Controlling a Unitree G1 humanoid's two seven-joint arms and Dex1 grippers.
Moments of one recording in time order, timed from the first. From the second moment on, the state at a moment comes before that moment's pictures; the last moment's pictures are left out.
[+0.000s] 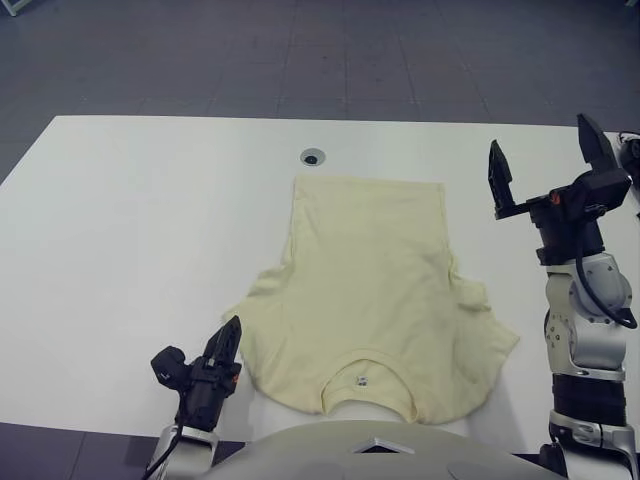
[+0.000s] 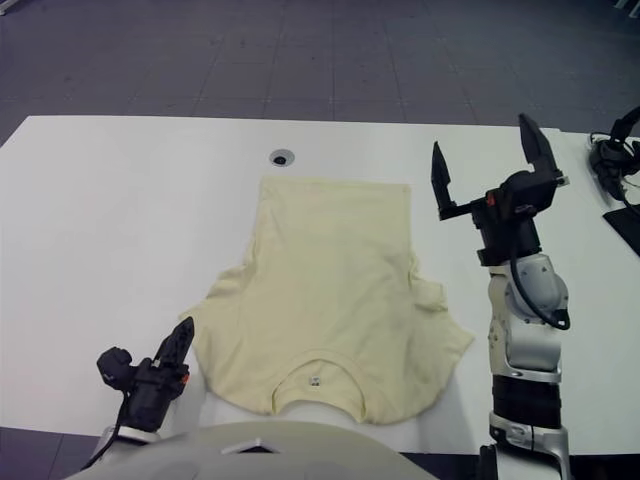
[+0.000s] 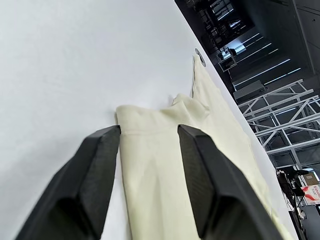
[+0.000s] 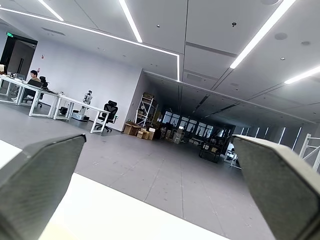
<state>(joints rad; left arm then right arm) 0.86 0.04 0.03 -0.55 -0.93 0.20 -0.13 -0.03 -0.44 -0.23 -0.20 0.28 -0.24 0.30</state>
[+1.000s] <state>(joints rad) 0.82 0.06 -0.08 -0.60 -0.48 0.05 -0.21 -0.04 -0.41 -0.23 -0.18 0.24 -0.25 0.32</state>
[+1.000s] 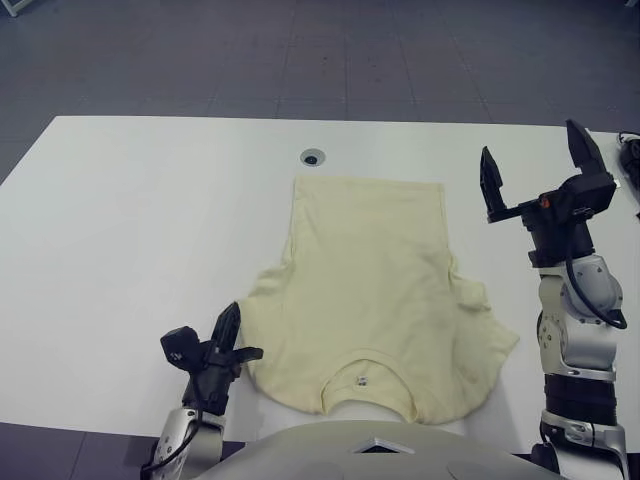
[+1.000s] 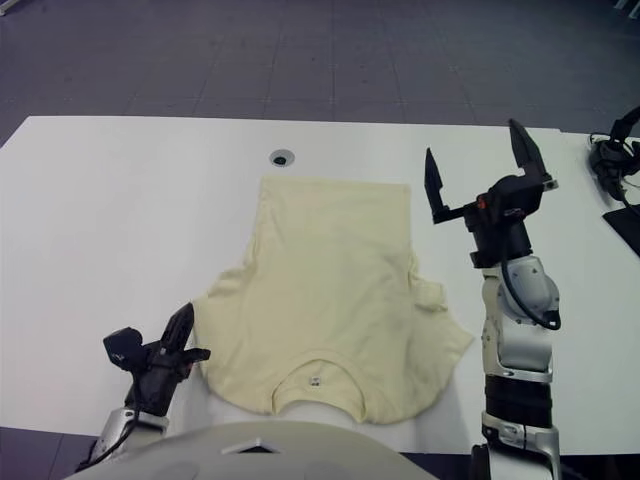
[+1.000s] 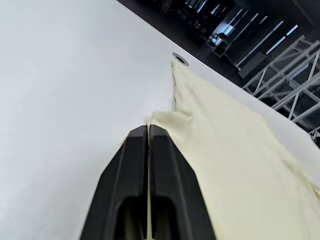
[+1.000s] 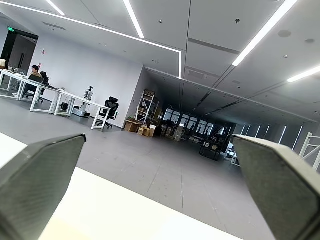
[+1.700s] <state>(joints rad) 0.68 0.35 -0.44 -0.49 0.14 -0.11 -0.39 -0.04 -0.39 -0.23 -0.13 0.22 -0.29 0.32</state>
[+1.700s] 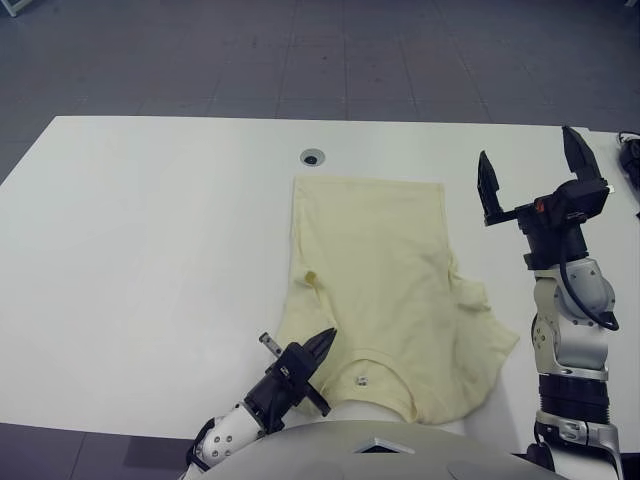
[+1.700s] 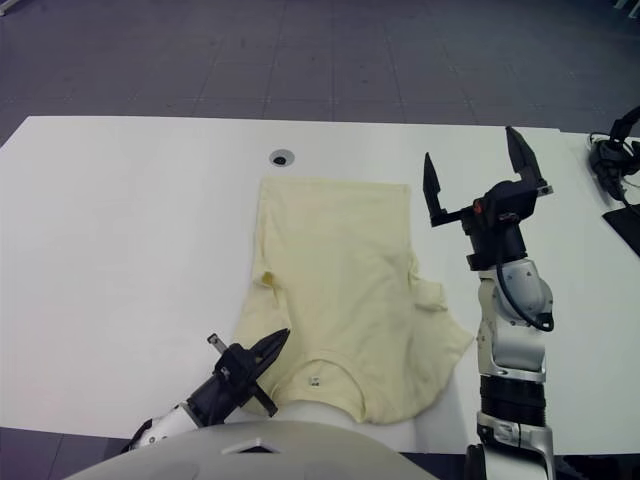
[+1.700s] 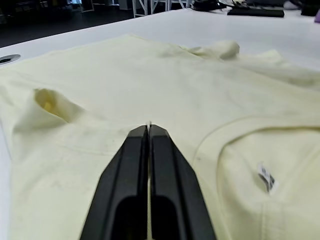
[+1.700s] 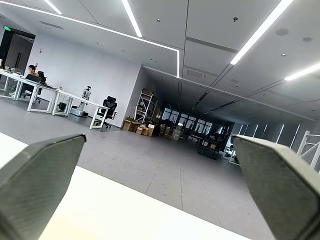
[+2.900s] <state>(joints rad) 0.48 0.29 0.07 -0.69 -0.52 0.13 -0.27 0.33 -0.74 -0.50 0.06 0.81 0.26 1.16</state>
